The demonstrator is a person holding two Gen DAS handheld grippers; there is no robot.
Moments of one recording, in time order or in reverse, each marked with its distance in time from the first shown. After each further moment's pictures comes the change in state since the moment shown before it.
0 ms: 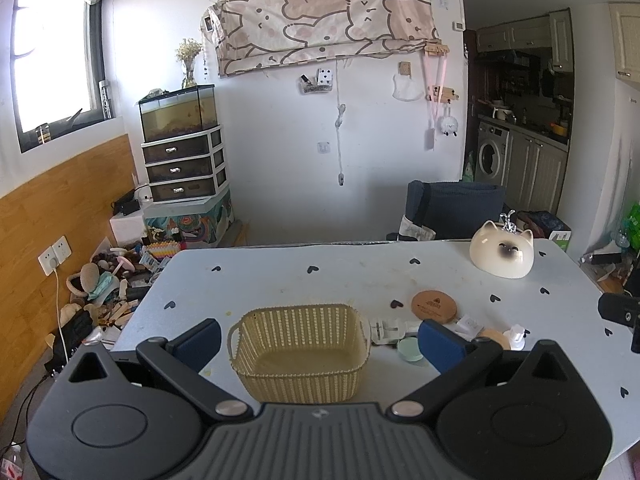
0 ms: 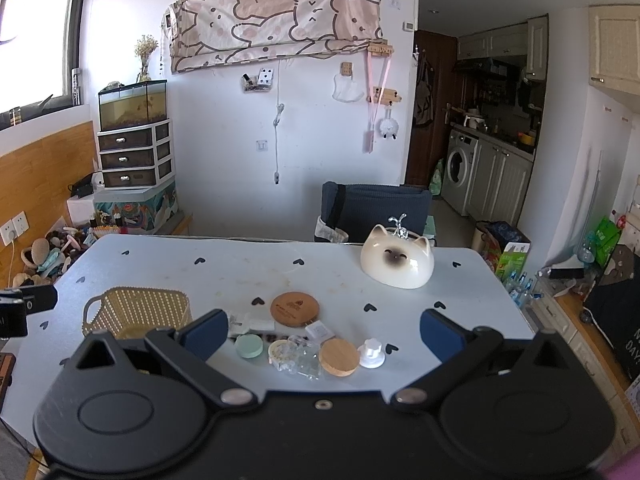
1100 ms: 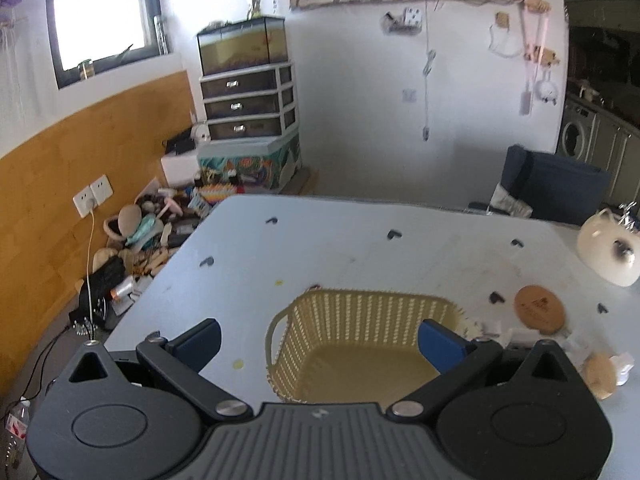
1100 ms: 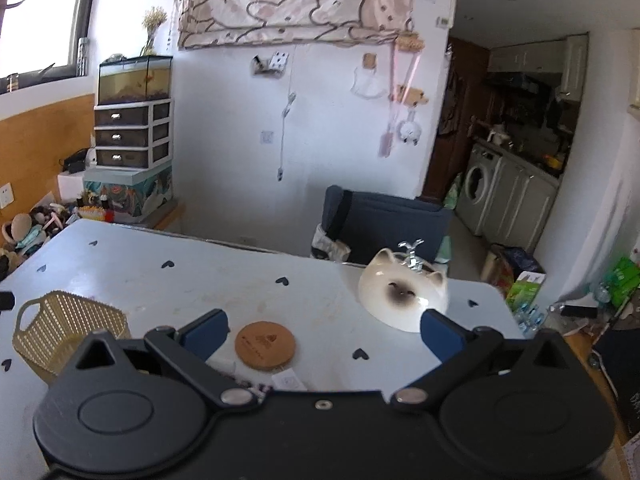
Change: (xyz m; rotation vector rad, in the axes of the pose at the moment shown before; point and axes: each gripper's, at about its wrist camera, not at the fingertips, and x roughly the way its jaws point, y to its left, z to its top) left arm 0.166 0.034 0.001 -0.119 0.169 0.201; right arm 0.147 -0.030 0.041 -0.115 0.016 0.036
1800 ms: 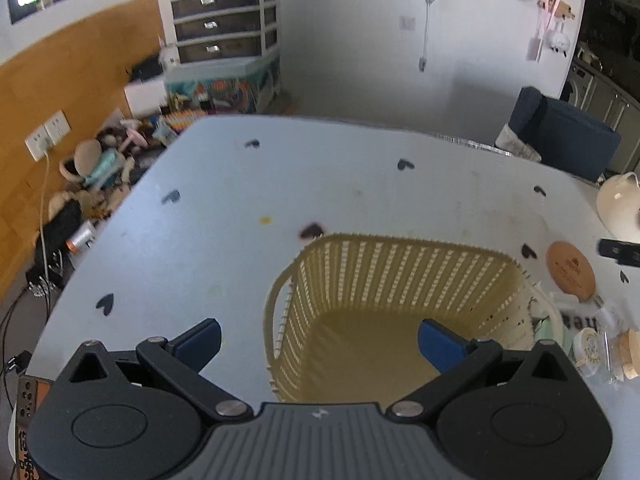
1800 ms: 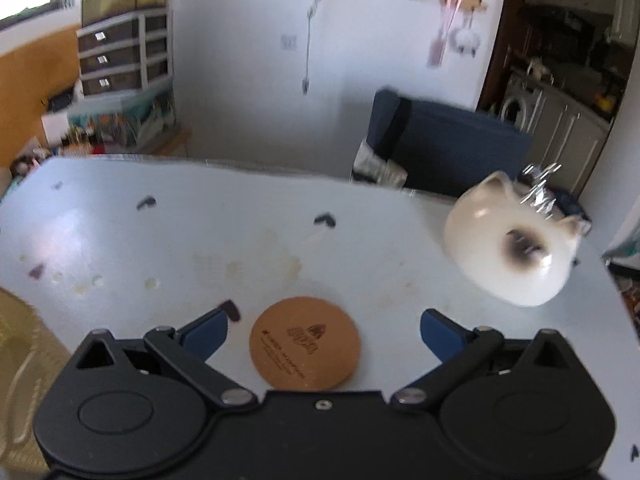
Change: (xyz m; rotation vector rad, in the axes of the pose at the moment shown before) left arm 0.110 0.035 -0.002 -0.010 0.222 -0.115; right arm 0.229 0.065 -0.017 0.002 0.253 0.046
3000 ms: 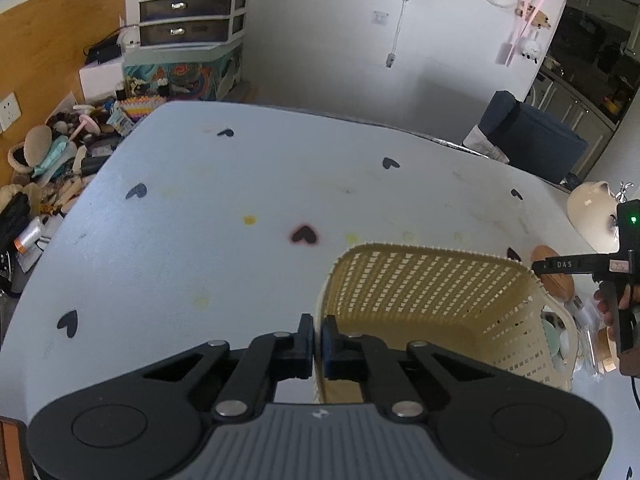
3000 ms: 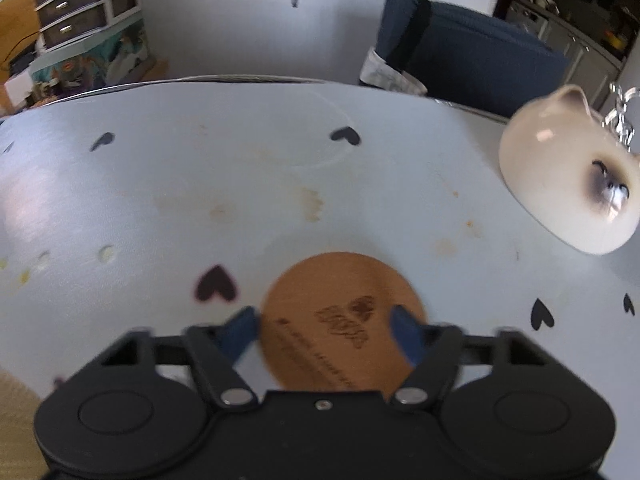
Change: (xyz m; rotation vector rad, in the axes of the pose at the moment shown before) left arm 0.030 0.055 0.014 0.003 0.008 -0.183; right arm 0.094 0.029 -0.002 0.039 0.223 -0.016
